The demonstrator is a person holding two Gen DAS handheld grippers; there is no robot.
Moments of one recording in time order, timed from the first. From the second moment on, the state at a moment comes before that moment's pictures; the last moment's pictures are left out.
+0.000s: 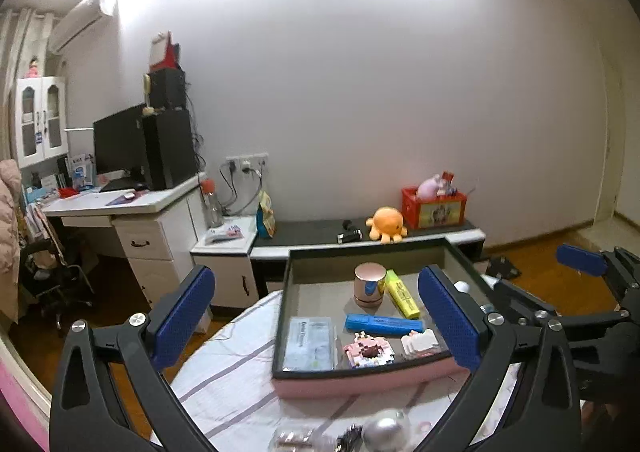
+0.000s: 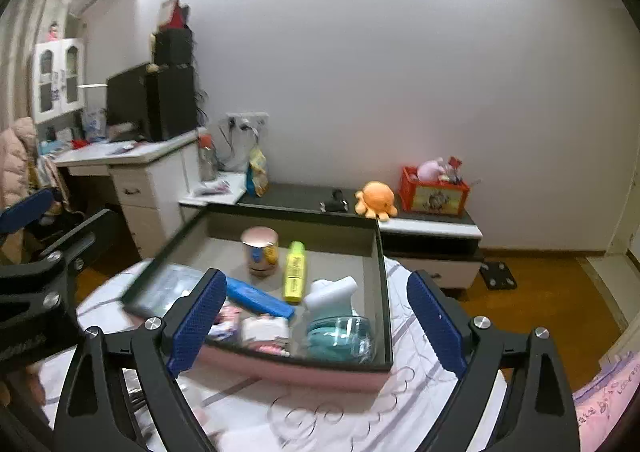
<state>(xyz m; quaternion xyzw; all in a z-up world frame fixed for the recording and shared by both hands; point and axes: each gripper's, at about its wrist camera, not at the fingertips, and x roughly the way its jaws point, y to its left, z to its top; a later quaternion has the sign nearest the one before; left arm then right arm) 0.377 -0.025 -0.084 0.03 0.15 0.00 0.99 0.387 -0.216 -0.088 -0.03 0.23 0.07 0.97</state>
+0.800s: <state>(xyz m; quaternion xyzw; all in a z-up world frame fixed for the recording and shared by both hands) 0.205 -0.008 -0.092 0.02 0.11 -0.02 0.99 0.196 -0.208 -0.067 -0.01 0.14 0.09 0.99</state>
